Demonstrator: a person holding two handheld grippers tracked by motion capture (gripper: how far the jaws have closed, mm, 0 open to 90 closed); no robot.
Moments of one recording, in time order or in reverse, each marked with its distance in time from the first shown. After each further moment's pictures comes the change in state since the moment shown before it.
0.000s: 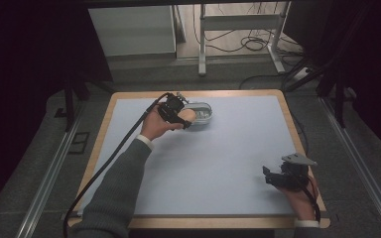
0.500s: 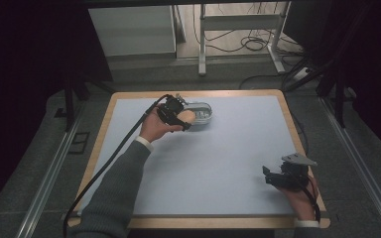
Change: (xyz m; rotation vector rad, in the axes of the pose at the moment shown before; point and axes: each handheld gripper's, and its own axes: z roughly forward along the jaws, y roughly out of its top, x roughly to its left) left arm -0.005 -0.007 -0.004 -0.006 0.000 -0.001; right arm 0.000 0.000 -0.001 -0.007 -0.001 -0.003
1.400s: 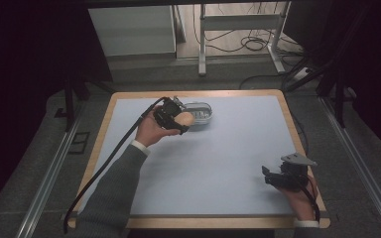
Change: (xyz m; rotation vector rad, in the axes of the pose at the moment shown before) left arm -0.014 -0.008 -0.020 -0.020 0.022 0.030; right arm 0.002 0.001 -0.001 -0.005 0.006 -0.003
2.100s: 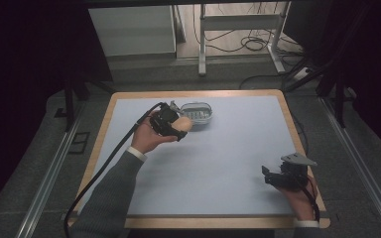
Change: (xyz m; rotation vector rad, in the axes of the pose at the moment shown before) left arm -0.016 -0.015 -0.017 -0.009 0.007 0.004; right arm 0.001 0.000 0.000 -0.004 0.006 0.001
